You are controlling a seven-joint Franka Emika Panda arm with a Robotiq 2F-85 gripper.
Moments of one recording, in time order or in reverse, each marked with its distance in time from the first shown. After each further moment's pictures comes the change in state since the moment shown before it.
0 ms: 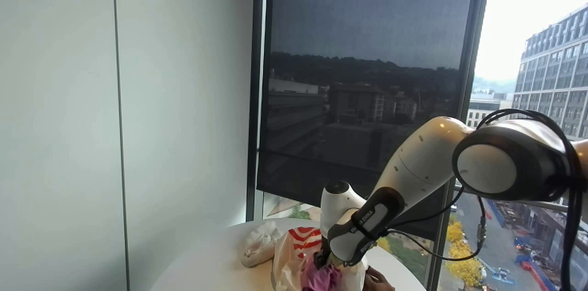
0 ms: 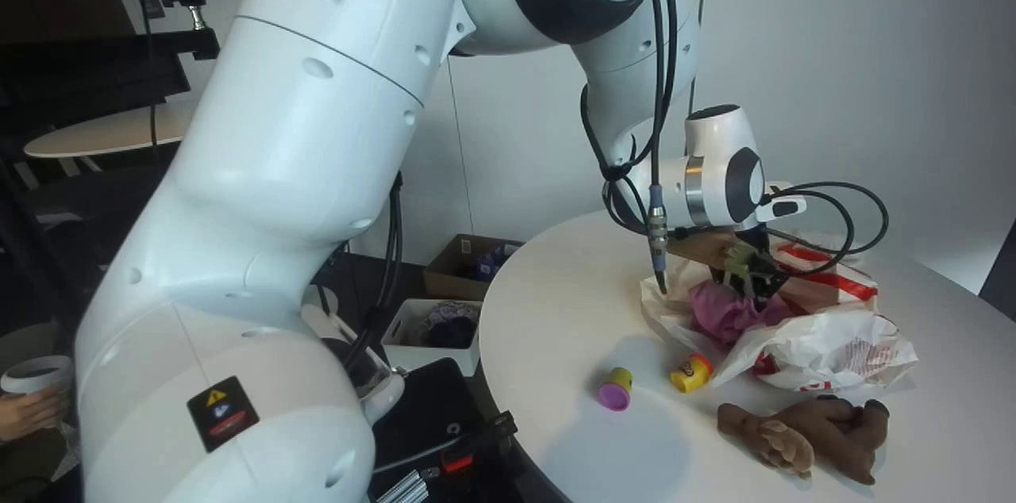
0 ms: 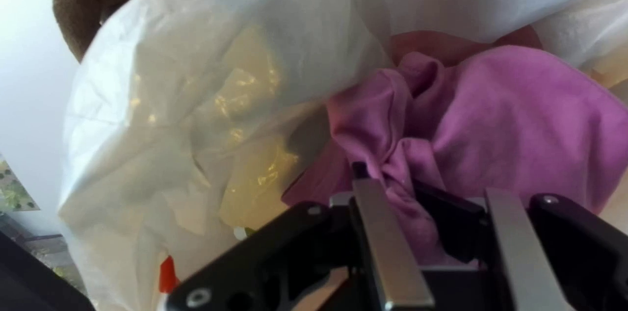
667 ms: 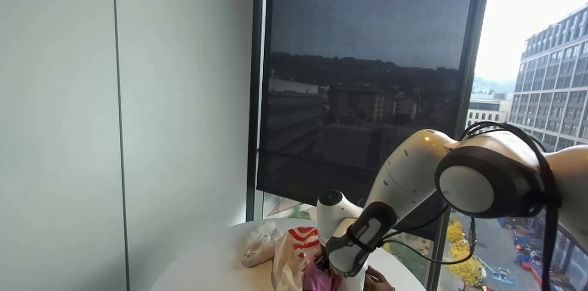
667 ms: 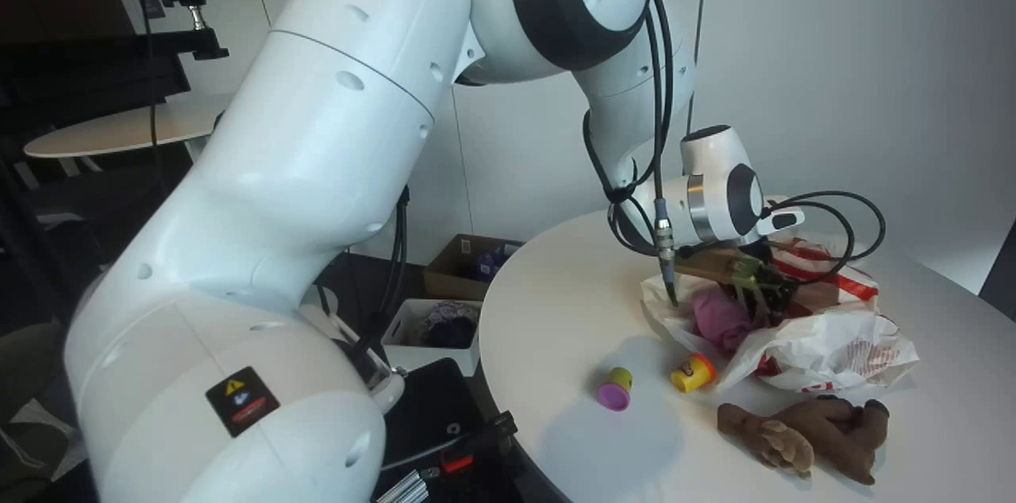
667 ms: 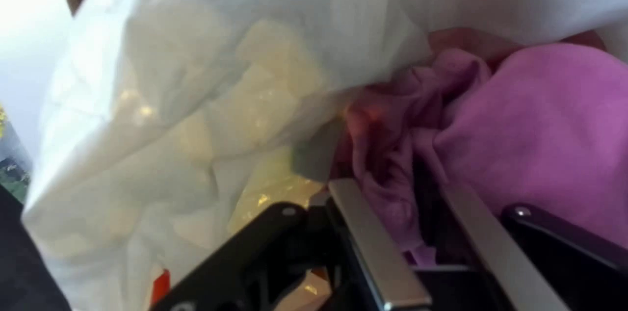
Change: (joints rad) arm 0.080 0.094 -0.096 0.065 -0.055 0.005 0.018
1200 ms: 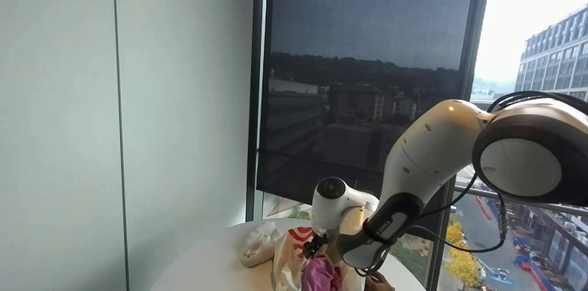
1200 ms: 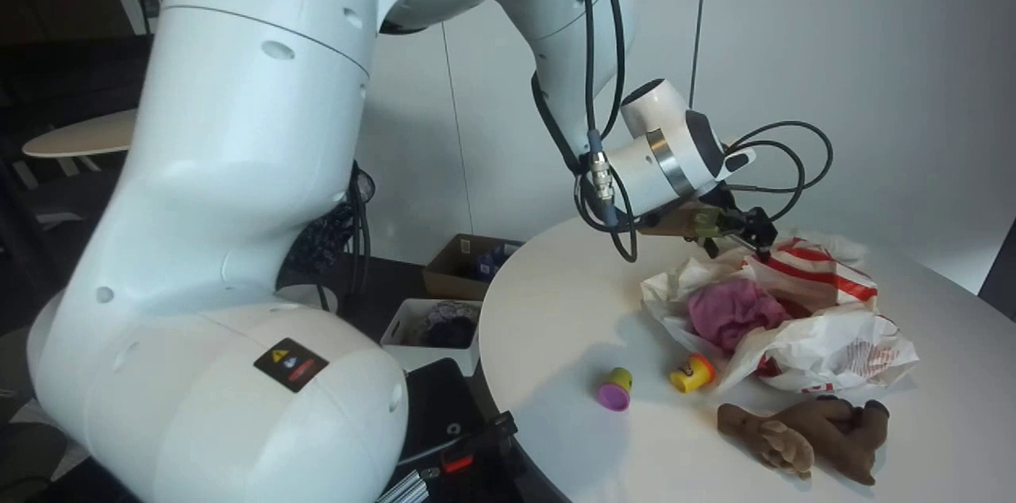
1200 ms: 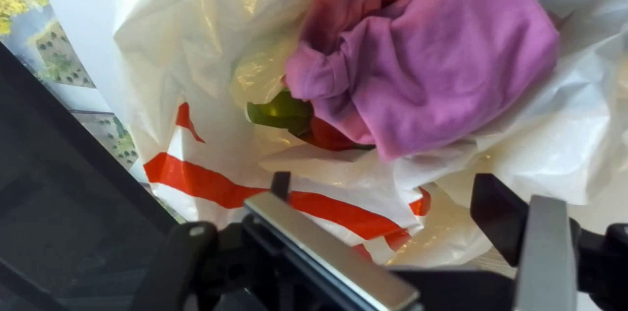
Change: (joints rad) arm 0.225 -0.210 -0.157 -0.189 -0.251 0.125 0.217
